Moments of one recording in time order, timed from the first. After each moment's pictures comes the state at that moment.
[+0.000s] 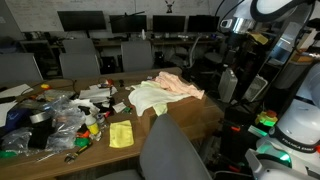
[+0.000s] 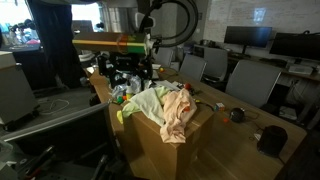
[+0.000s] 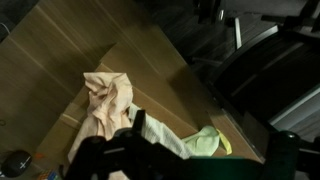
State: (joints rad) arm -0.17 -0.71 -0.37 -2.75 -0.23 2.15 -0.46
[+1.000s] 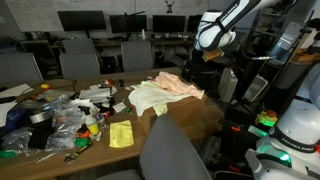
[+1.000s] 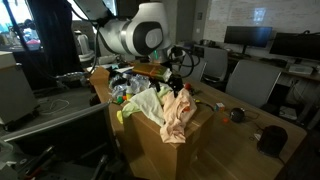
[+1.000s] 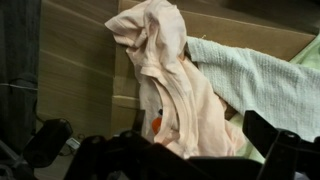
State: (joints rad) arm -0.20 0.05 -0.31 -2.43 -0.11 2.70 -0.01
